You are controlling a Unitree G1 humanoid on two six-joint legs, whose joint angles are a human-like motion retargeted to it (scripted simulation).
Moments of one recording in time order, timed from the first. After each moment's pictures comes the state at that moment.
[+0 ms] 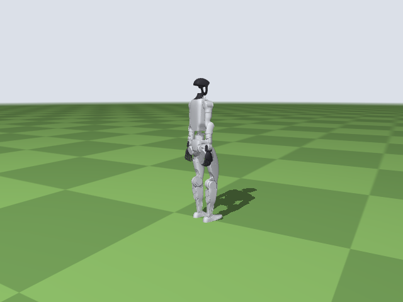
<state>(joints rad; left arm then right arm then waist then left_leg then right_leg) -0.03 0.09 0.33 1.65 0.31 0.07 -0.06 0.02 -0.10 -0.23 1.59 -0.46 0.01 0.02 -0.05 0.00 0.01 -0.09 -0.07 0.10 0.02 0.06 0.07 -0.21 0.04 -0.01 0.24 -0.22 0.01</state>
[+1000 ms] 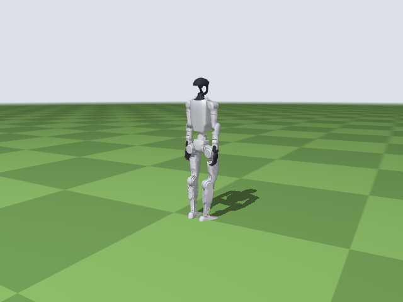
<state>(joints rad) 0.03 0.06 0.31 1.64 0.39 0.07 -0.09 0.01 -0.07 -0.18 1.66 -0.50 0.02 0.03 -0.02 -0.01 -0.15 0.01 -0.09 0.18 -0.05 0.01 0.03 -0.04 -0.03 -0.29 0.02 -0.05 0.04</state>
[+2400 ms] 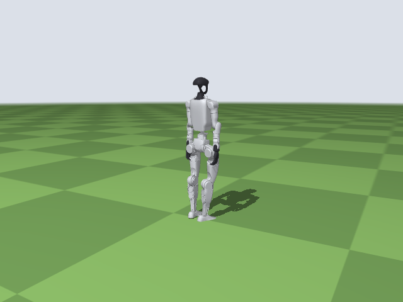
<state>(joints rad) 0.00 0.05 0.29 1.66 0.39 0.06 -0.07 -0.01 -0.09 -0.17 1.69 -0.51 0.04 0.04 -0.03 -0.03 -0.17 -0.01 -0.09 0.18 -0.05 0.02 0.03 -0.05 -0.02 -0.29 0.01 0.03 0.01</state>
